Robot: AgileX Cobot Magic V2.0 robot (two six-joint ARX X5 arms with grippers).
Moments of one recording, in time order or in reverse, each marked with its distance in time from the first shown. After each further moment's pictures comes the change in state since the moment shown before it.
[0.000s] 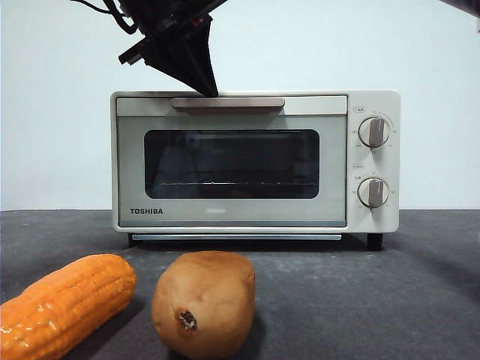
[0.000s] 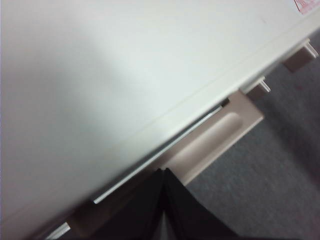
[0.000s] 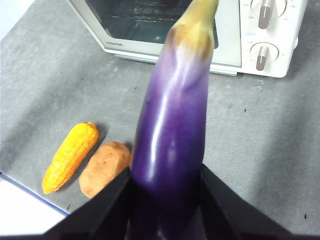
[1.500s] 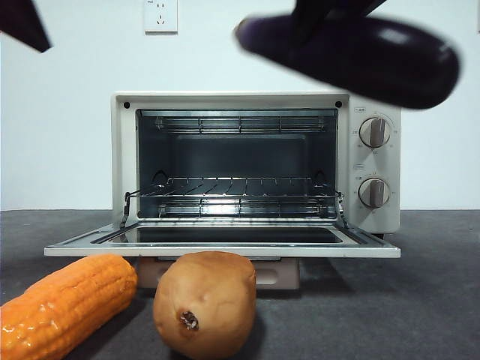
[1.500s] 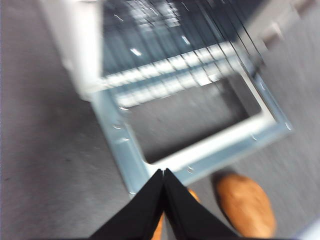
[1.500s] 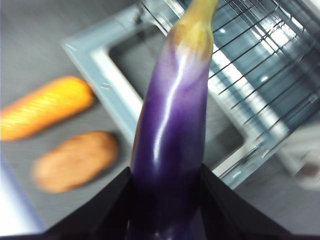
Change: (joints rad) left arm 0.250 -0.727 -0.557 -0.098 0.070 -0.084; right arm 0.013 0.698 0.376 0.024 -0.057 -0.620
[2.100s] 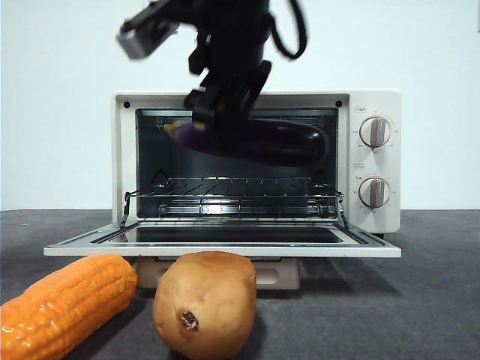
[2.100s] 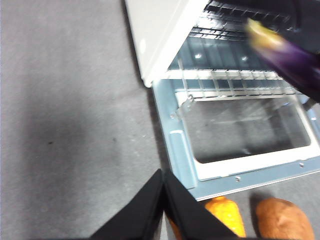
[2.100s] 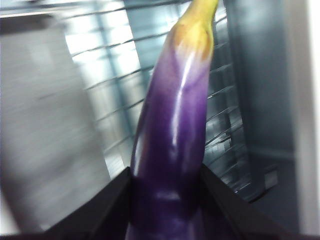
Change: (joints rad) left arm 0.252 -0.139 -0.249 0.137 0.106 -0.030; right arm 0.051 0.515 0.192 0.321 0.476 -0.458
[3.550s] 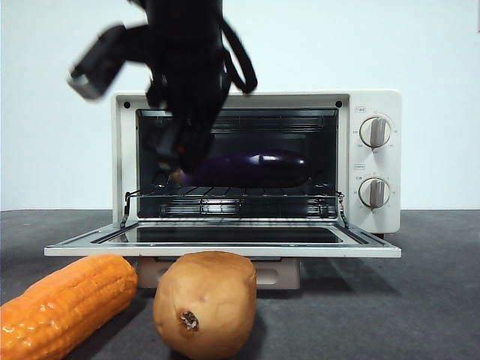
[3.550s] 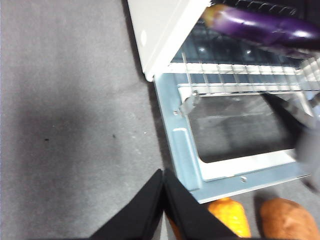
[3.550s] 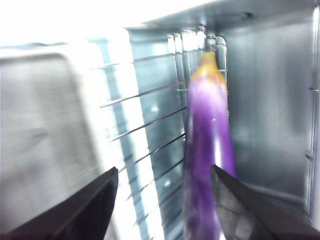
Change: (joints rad) left arm 0.000 0.100 0.000 0.038 0.004 0.000; right arm 0.083 0.086 0.007 0.119 0.094 -0.073
